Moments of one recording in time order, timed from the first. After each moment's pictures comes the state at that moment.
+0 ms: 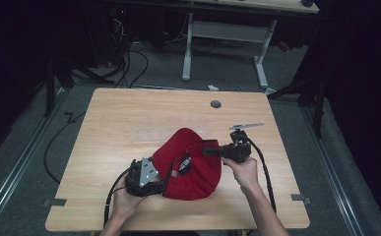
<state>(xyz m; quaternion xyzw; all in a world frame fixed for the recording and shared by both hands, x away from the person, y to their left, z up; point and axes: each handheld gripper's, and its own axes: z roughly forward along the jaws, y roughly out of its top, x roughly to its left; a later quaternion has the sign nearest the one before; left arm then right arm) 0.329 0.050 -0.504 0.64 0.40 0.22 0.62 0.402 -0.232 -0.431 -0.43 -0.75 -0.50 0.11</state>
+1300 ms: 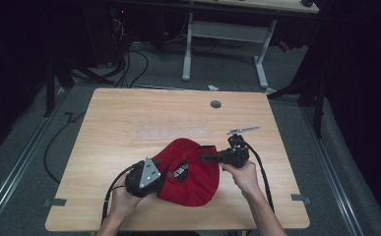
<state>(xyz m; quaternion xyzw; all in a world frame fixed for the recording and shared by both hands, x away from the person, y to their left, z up) 0.317 0.048 -0.480 0.67 0.35 0.19 0.62 0.396 -0.228 -0.441 -0.40 -0.76 -0.49 0.14</state>
